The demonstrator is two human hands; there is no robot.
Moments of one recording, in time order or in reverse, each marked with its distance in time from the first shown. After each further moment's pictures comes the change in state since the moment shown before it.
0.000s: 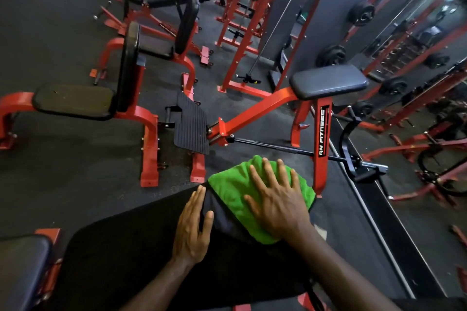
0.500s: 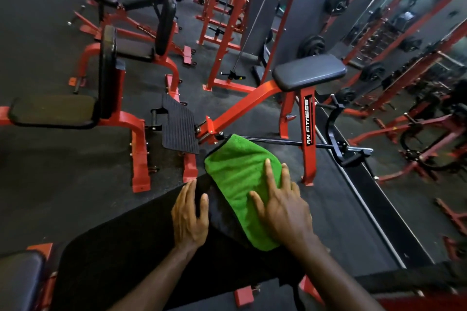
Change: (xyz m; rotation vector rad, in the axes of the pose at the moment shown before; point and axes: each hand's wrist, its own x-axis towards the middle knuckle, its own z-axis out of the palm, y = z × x) left_hand 0.018 0.020 0.014 0.138 0.140 -0.033; right_hand -0.051 0.009 -0.008 0.234 -0.035 0.357
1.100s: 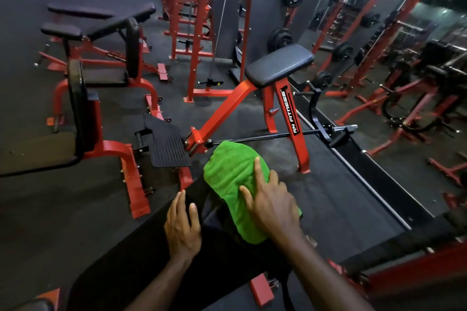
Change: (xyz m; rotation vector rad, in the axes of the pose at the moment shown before) left_hand 0.003 -0.003 -0.005 0.068 -0.067 0.000; right_hand -0.012 -0.007 -0.001 0.093 0.027 0.160
